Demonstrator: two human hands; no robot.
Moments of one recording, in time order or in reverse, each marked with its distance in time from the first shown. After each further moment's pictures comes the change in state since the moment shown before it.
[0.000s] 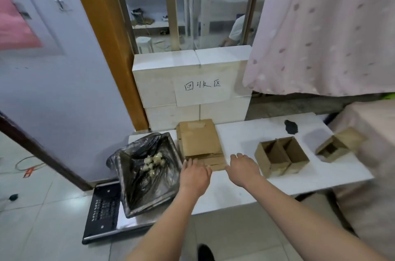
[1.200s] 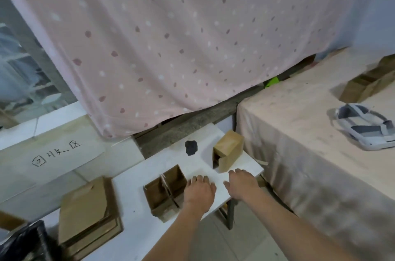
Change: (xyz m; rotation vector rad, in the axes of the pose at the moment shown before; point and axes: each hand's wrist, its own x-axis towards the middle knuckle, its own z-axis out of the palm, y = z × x) left_hand 0.074 0.486 0.030 0.286 -0.156 0.382; right_hand -0.051 0.474 0.027 0.263 -0.021 0.291
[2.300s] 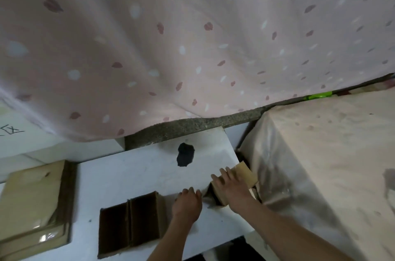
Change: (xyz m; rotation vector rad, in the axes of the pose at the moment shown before) left_hand 0.239 -0.021 0.051 -0.239 -0.241 -0.160; right_hand 0.276 0.039 -0.012 -0.563 -0.332 -0.405
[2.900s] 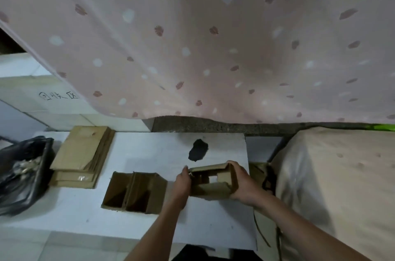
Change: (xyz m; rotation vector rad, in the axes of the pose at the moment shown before) left_hand 0.008 0.055 -0.046 -1.522 0.327 -0.761; right_hand 0.019 0.115 -0.010 1.008 0.099 -0.469
